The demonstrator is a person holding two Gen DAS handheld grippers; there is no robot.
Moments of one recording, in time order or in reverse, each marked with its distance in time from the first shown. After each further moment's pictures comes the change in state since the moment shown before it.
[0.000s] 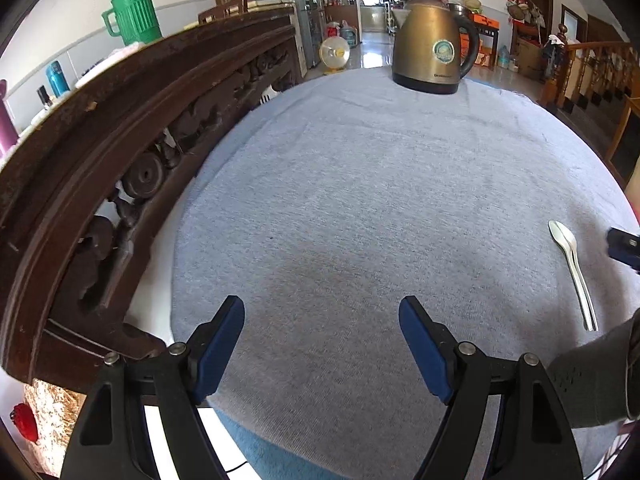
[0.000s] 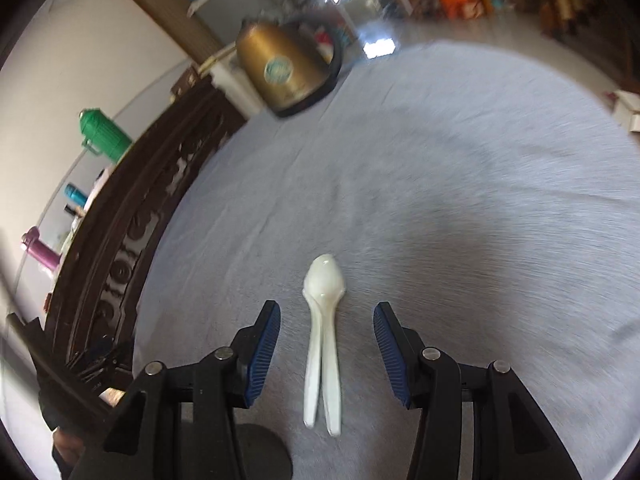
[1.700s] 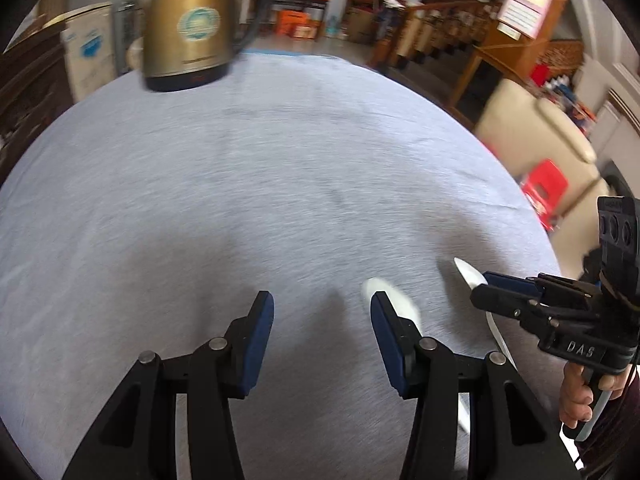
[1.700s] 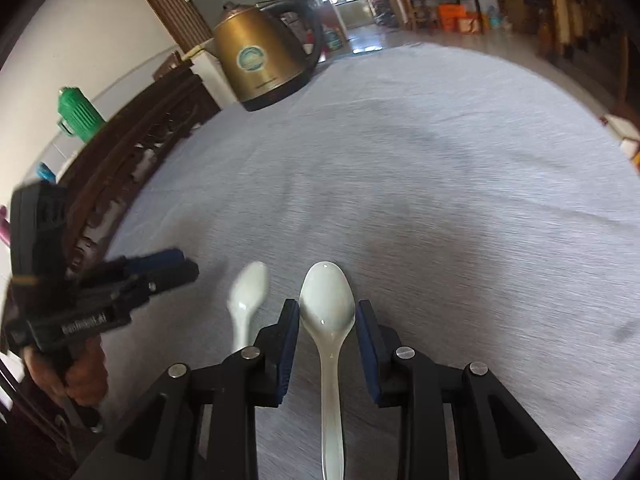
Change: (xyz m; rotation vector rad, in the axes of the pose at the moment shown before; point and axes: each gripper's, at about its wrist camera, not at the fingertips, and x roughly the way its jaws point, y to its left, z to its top) left arm 0.087 -0.173 0.084 0.322 0.061 -0.616; right arm 0.016 -0.016 -0.005 -0.080 -0.034 -0.173
